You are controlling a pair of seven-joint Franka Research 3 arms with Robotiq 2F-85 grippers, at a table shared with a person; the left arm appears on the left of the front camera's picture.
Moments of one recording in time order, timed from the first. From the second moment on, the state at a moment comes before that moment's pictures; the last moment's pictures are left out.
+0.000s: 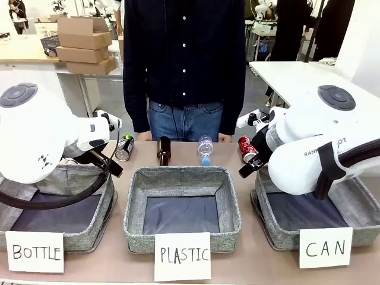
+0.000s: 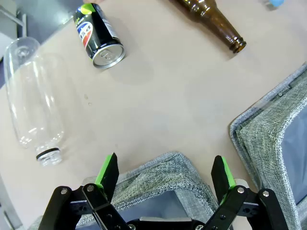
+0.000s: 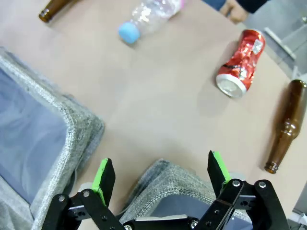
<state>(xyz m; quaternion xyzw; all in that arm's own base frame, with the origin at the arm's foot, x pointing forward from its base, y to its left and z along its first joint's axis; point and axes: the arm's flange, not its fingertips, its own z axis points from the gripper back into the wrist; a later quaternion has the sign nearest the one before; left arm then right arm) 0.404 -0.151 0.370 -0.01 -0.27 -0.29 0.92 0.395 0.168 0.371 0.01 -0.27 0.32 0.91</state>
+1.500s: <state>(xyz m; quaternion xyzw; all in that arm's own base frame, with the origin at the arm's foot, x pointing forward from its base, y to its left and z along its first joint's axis) 0.330 -0.120 0.568 -0.11 -0.34 -0.34 0.87 0.309 0.142 0.553 0.06 -0.35 0.30 0.89</state>
